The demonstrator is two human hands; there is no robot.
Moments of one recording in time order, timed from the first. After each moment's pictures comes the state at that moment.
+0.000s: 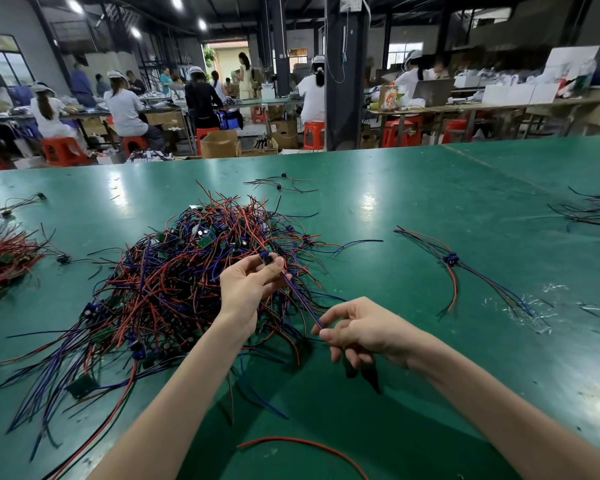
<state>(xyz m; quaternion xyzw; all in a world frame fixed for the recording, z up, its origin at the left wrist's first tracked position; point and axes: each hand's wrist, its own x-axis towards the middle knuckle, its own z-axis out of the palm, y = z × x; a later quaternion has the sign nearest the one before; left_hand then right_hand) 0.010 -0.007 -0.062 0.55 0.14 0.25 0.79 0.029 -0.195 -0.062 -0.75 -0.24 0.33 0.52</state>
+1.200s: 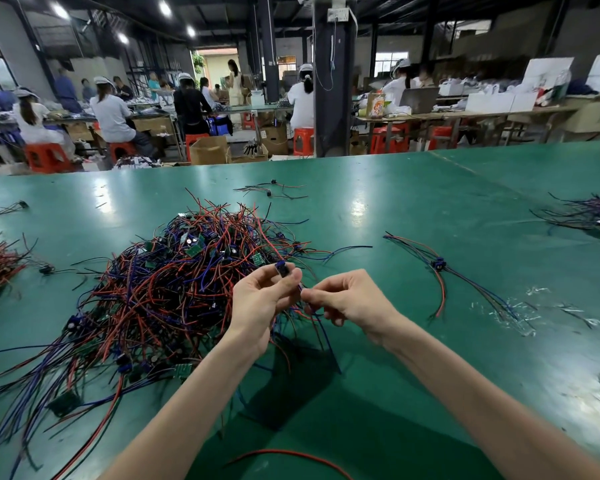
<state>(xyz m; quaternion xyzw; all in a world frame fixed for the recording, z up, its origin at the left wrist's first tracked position) 0.005 -0.038 -0.059 0.54 0.10 0.20 0.81 0.050 -0.179 -0.048 -0.72 -0.24 0.17 0.63</state>
